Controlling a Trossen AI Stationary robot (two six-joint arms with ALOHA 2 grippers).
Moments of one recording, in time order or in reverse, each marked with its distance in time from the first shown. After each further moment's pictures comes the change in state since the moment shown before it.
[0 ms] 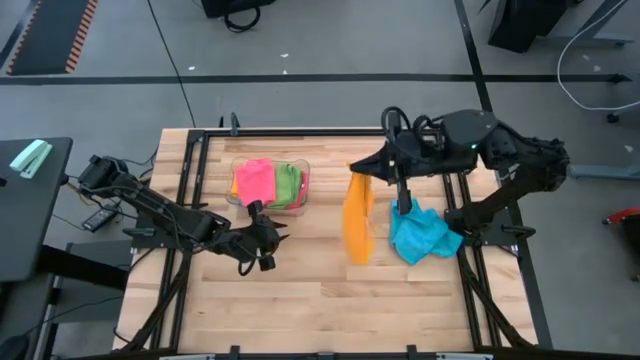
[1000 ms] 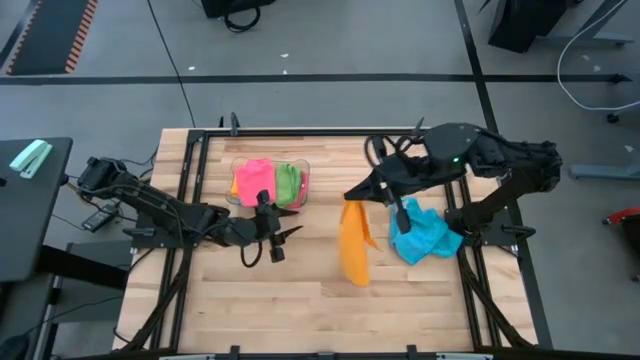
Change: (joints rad) left arm 0.086 0.000 0.000 0.297 0.015 0.188; right arm 0.030 0.049 0.000 -0.038 -0.154 0.023
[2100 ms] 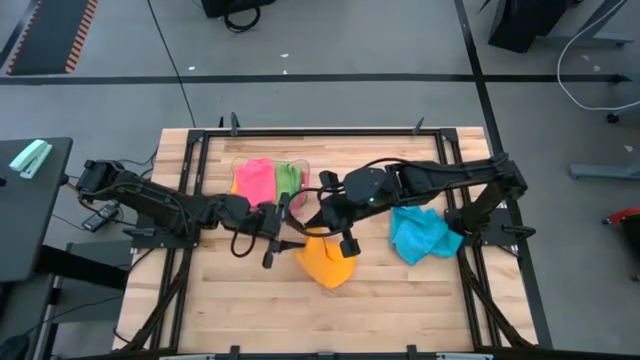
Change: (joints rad) left arm 0.128 0.000 0.000 0.323 0.640 0.160; right arm -0.003 0.269 -0.002 0.000 0.023 -0.085
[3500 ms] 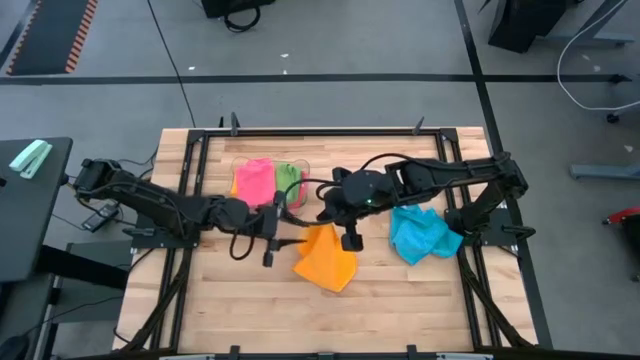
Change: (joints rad) left arm -0.032 -0.036 0.000 -0.127 -0.139 0.085; right arm -0.010 -0.009 0.009 -0.192 0.096 0.180
